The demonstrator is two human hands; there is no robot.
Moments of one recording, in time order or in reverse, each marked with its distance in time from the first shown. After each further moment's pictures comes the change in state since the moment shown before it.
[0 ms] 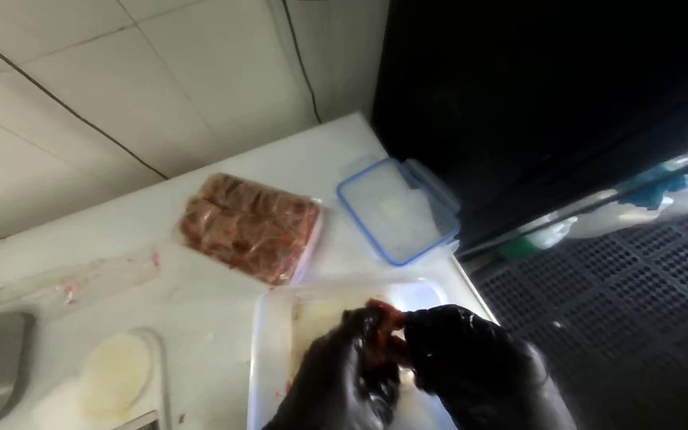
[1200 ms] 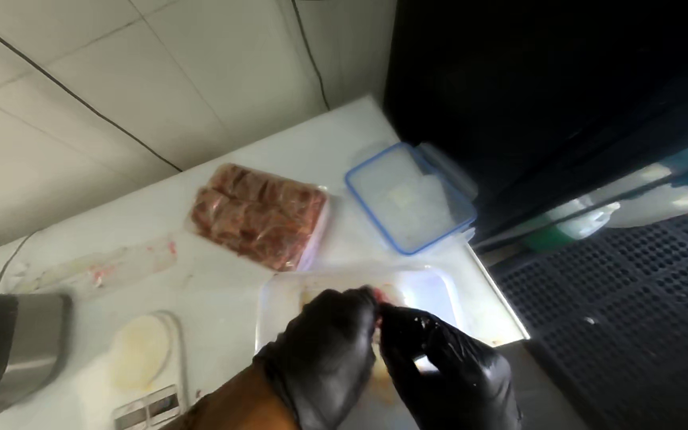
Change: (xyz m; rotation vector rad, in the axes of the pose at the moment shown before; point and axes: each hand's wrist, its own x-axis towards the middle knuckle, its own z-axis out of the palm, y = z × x) left_hand 0.027 0.020 -0.015 0.703 -0.222 -0.127; right_hand -0.005 0.033 0.029 -0.375 0.188 -0.414
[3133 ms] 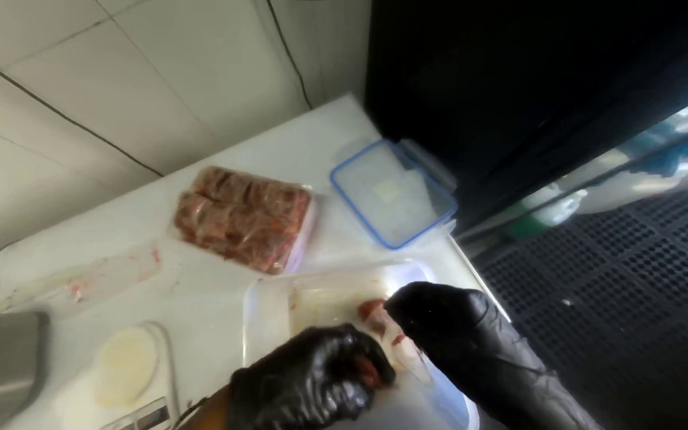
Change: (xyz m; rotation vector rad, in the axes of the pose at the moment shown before) left_hand -0.008 -0.048 0.030 -0.863 -0.361 0.300; right_hand -0.011 0.058 -0.036 0.492 -0.377 0.492
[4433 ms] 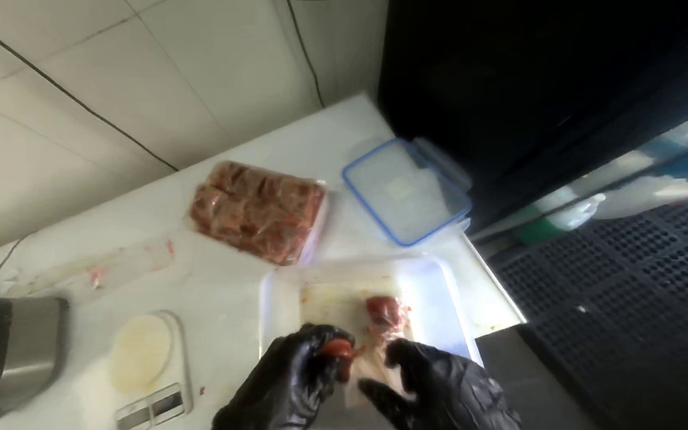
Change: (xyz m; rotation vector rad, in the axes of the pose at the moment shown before) left_hand -0.043 -0.026 0.015 0.239 0.453 -0.168; right_hand -0.025 -0.039 0.045 -0.856 -0.300 0.157
